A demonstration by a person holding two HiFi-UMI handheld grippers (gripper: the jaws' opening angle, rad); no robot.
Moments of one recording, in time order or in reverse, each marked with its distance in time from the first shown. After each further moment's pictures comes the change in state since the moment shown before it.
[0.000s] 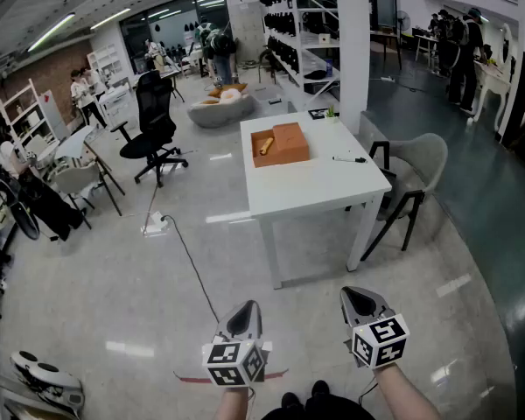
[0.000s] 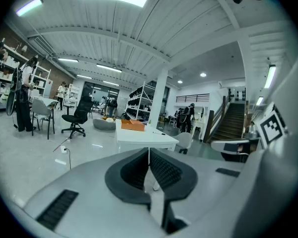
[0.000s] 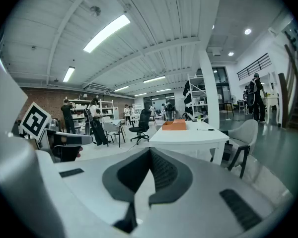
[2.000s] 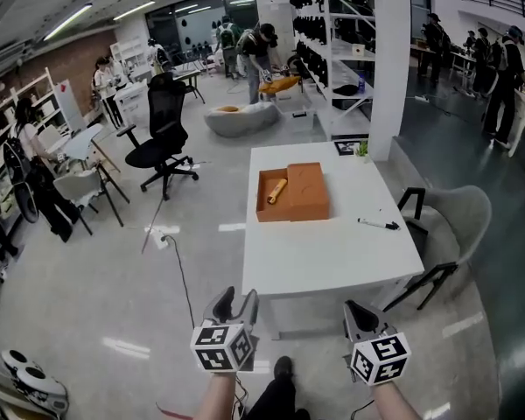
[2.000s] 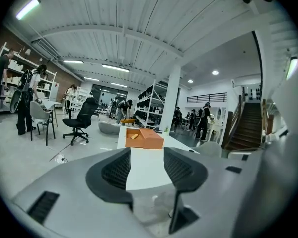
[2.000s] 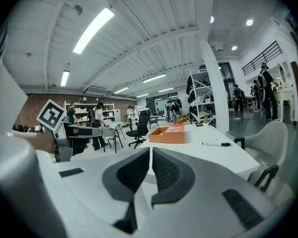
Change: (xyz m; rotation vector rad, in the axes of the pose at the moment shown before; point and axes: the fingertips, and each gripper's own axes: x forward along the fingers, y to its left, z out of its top) left arm 0.329 0.103 0.134 -0.014 -0.032 0.129; right arm 0.282 -0.175 0.097 0.018 -0.030 0.087
